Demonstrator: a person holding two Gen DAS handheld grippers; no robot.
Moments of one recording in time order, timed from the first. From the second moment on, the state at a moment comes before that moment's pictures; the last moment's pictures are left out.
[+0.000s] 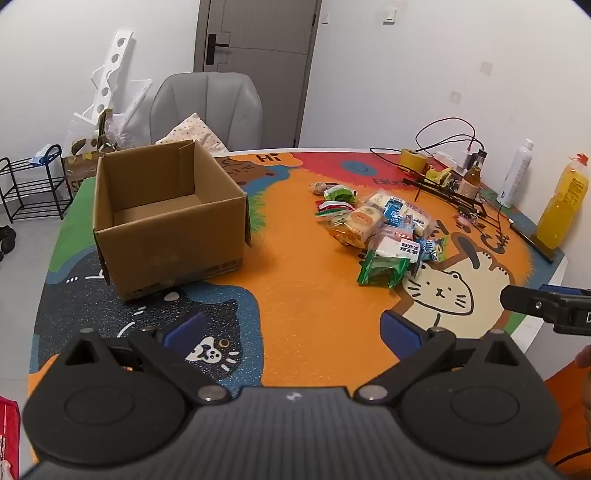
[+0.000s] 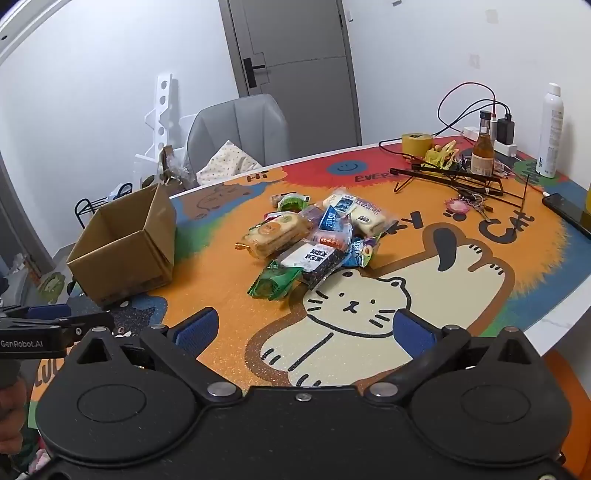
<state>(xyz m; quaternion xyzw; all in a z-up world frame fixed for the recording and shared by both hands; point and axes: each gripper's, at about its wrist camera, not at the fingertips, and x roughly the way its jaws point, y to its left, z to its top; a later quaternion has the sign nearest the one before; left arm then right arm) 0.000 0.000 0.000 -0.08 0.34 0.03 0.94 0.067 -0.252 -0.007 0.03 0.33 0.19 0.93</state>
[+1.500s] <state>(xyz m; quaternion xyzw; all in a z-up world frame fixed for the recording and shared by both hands) 0.001 0.003 0.009 -0.08 0.32 0.02 0.94 0.062 -0.252 0.001 0.03 0.32 0.19 0.93</state>
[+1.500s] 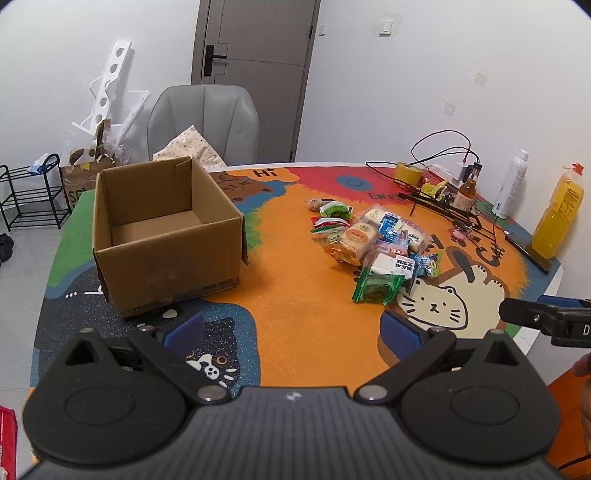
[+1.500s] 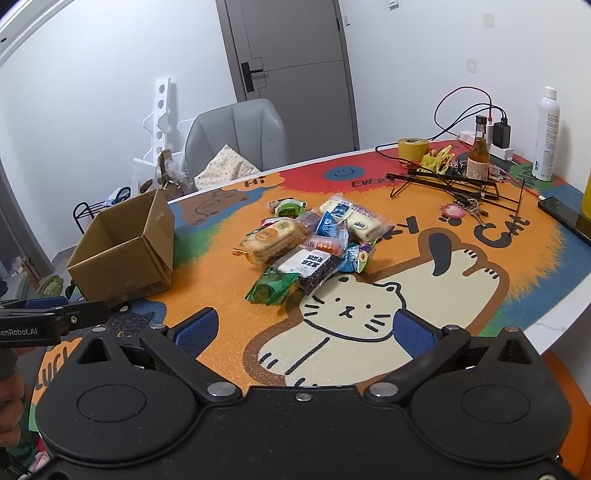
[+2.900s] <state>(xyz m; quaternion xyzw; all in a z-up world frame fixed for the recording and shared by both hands) -0.004 0.006 0.014 -0.08 0.31 0.03 0.95 0.060 -0.252 0.006 0.03 0.32 0.19 0.93</state>
